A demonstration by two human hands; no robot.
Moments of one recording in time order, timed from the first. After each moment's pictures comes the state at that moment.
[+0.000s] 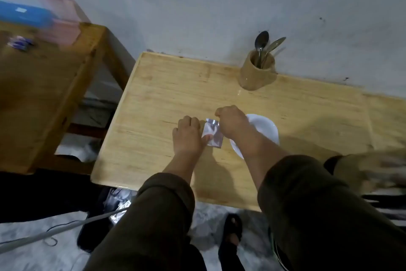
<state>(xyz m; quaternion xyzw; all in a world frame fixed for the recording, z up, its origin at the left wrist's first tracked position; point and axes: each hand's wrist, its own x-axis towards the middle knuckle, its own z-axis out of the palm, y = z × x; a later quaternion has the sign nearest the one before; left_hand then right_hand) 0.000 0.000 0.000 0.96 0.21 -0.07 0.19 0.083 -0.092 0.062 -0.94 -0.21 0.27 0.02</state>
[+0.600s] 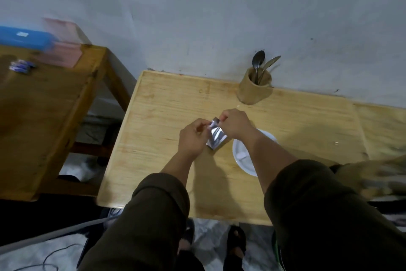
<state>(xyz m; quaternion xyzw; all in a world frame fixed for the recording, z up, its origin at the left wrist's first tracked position) 0.026 0.028 0.026 0.81 0.22 -0.01 0.55 0.102 -0.079 0.087 -0.95 -0.12 0.24 0.15</state>
